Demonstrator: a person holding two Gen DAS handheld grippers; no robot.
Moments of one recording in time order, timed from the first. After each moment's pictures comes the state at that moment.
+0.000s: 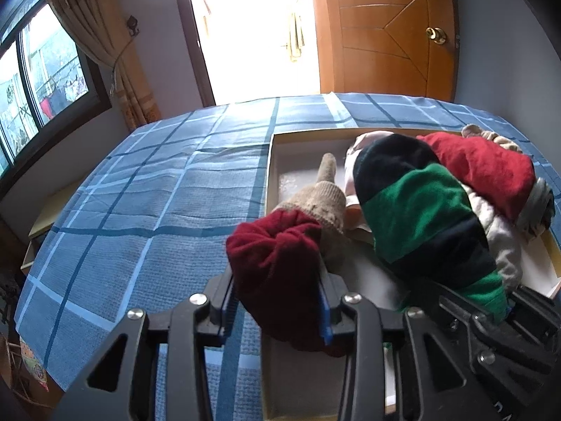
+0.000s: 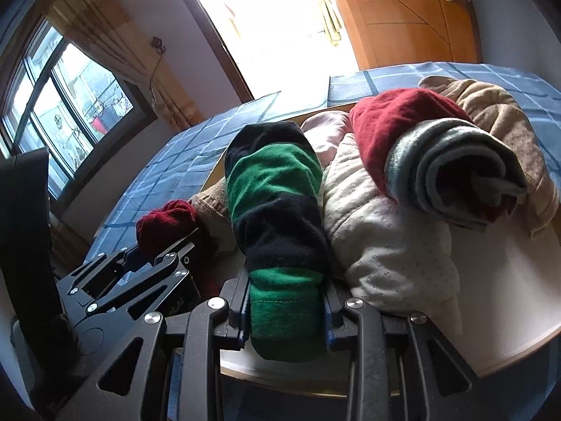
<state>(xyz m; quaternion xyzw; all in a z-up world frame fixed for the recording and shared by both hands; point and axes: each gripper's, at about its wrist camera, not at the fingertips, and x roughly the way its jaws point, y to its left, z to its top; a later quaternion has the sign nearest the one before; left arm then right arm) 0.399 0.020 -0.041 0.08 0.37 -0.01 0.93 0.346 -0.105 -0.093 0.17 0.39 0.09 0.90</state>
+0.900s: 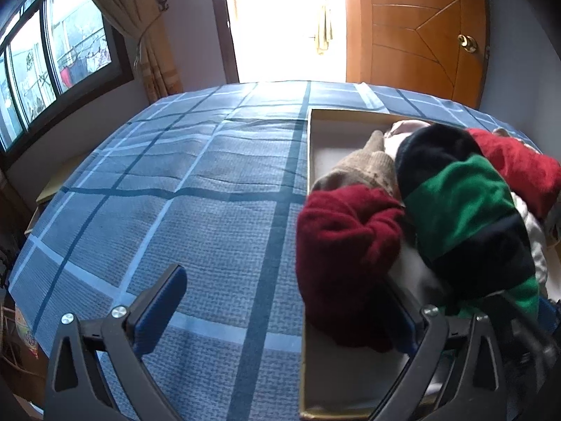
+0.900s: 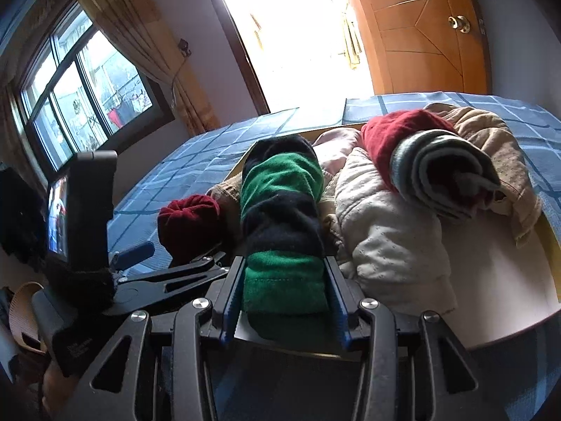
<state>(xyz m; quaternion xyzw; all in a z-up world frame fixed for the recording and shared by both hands) 0.391 0.040 -0.058 0.03 0.39 0.03 0.92 0.315 -0.102 -0.087 0.14 0.35 0.12 0.92</state>
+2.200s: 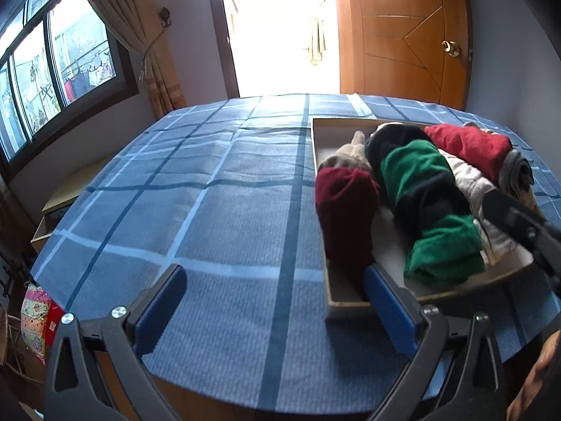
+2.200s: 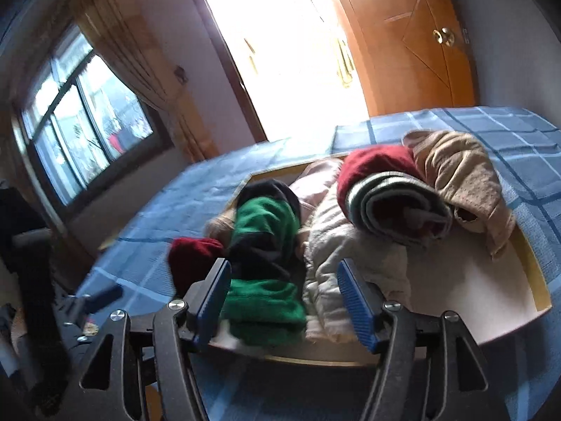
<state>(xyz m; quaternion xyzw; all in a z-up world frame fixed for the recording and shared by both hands) 0.332 0.060 -0.037 0.04 0.36 0.02 0.93 0.301 -0.122 -0.066 0.15 0.29 0.11 0.94</state>
